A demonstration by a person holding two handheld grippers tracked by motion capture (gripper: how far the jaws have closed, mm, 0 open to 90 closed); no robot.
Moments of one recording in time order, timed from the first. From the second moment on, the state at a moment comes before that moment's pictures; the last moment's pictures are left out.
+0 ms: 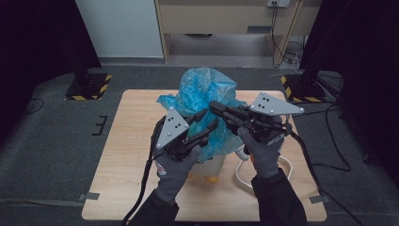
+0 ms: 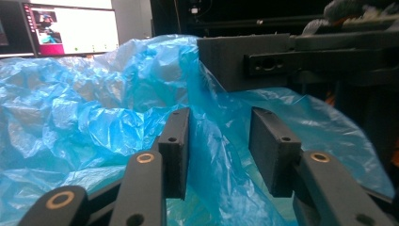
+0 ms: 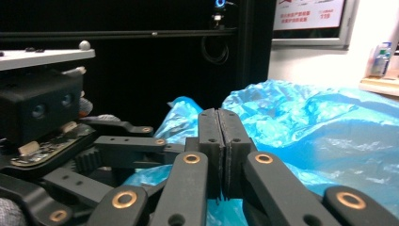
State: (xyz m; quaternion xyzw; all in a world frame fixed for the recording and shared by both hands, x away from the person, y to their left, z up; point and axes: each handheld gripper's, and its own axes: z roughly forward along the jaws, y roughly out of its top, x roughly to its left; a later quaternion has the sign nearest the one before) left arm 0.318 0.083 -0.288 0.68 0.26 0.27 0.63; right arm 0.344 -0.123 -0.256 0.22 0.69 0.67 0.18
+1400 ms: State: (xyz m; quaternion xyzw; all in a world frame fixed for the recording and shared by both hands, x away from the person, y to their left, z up) left arm 0.319 0.088 -0.286 0.68 0.28 0.28 0.62; right arm 0.344 -0.165 -0.253 0.28 0.69 0.60 0.29
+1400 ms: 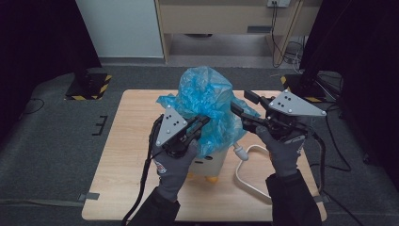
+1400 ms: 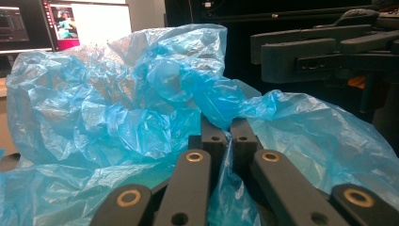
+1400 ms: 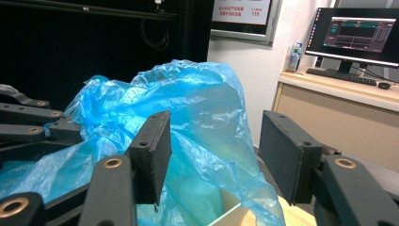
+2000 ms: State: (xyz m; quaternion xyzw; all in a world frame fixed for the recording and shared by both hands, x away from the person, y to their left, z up) left arm 0.322 0.091 -0.285 0.67 0.28 0.28 0.63; right arm 0.350 -0.194 -0.260 0.29 0.68 0.60 0.30
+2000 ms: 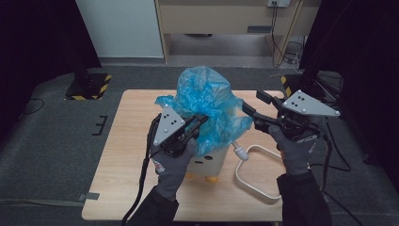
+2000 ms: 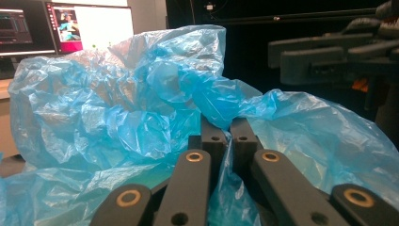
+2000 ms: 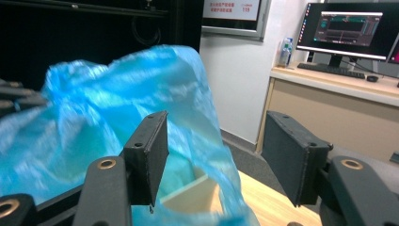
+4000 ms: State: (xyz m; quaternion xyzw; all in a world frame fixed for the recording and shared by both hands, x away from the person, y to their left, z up) left arm 0.309 0.122 -0.225 0.60 0.26 0.34 0.67; right arm 0.369 -0.298 -0.446 0.46 0.70 0.49 0.25
